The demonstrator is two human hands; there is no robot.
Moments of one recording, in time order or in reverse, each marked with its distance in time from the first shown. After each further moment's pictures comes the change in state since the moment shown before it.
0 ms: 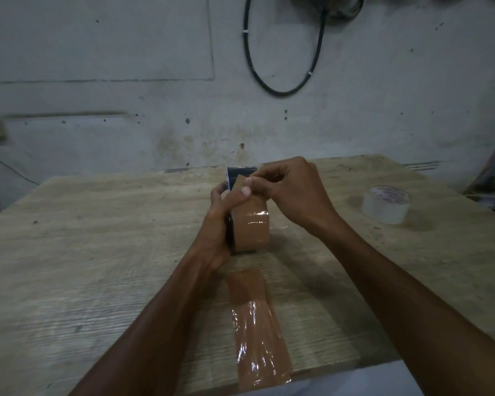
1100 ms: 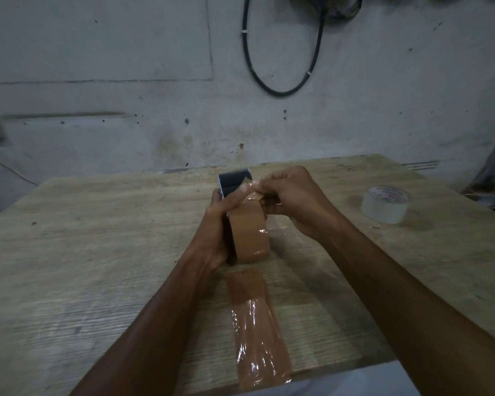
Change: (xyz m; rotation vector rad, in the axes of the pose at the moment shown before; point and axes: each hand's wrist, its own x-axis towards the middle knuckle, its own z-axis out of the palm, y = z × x) left_hand -0.005 0.007 0.005 -0.043 -0.017 0.004; right_hand 0.004 0.007 0.004 0.422 -0.103 0.449
